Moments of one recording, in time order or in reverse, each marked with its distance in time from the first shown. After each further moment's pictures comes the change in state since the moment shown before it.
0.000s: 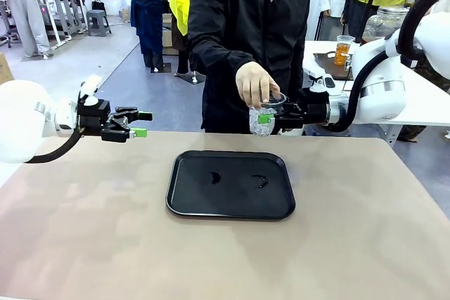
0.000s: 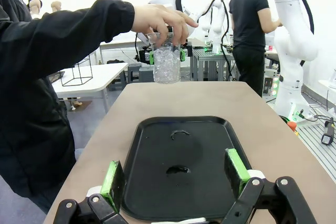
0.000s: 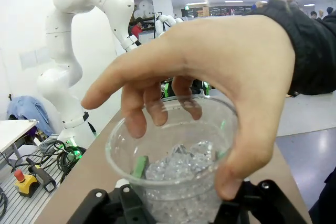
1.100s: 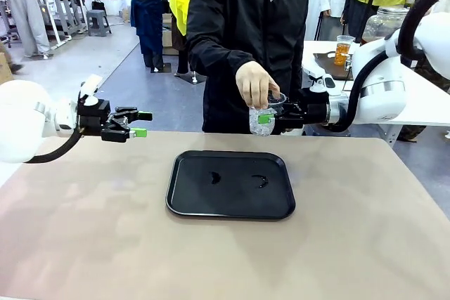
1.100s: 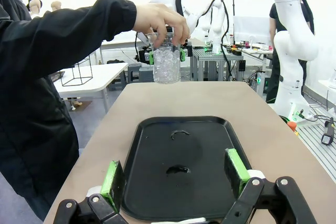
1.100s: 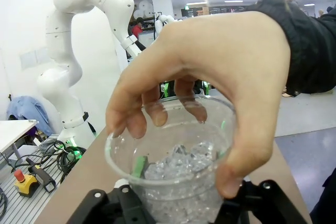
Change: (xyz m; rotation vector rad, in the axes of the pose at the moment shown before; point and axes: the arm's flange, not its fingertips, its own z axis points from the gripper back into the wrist) left arm 0.000 0.000 0.000 0.000 0.000 0.000; right arm 0.000 0.000 0.001 -0.002 0.000 -0.001
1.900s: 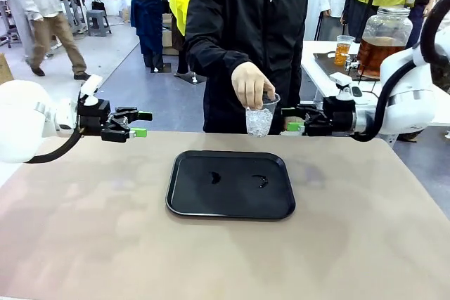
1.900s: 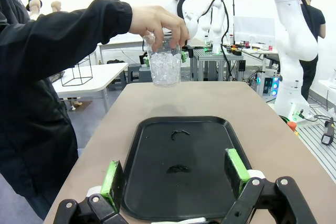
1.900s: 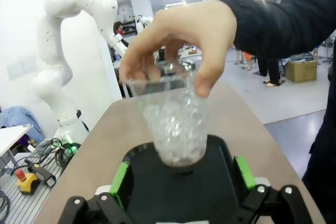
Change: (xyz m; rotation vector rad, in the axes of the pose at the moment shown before) left arm 0.000 0.000 0.000 0.000 0.000 0.000; right arm -0.030 0.016 0.077 -0.094 0.004 -0.055
